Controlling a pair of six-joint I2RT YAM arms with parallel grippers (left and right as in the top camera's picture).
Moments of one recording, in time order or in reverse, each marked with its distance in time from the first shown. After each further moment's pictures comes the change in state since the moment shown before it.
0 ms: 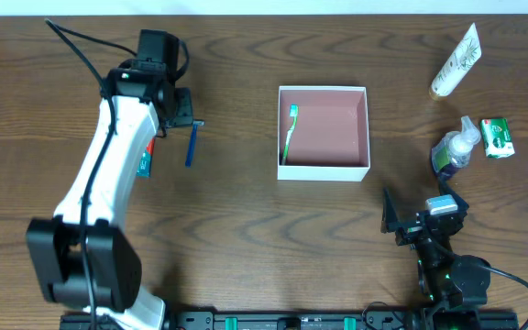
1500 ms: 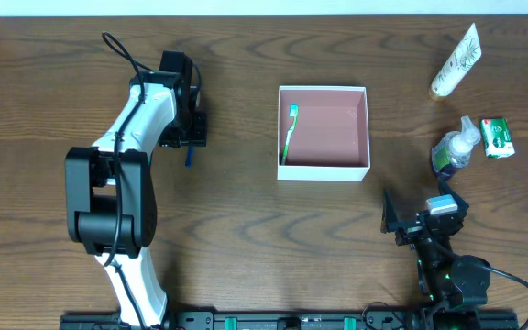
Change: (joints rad) left arm 0.006 0.280 -0.003 0.029 0.138 0.109; right arm 0.000 0.000 0.000 0.000 0.000 0.000
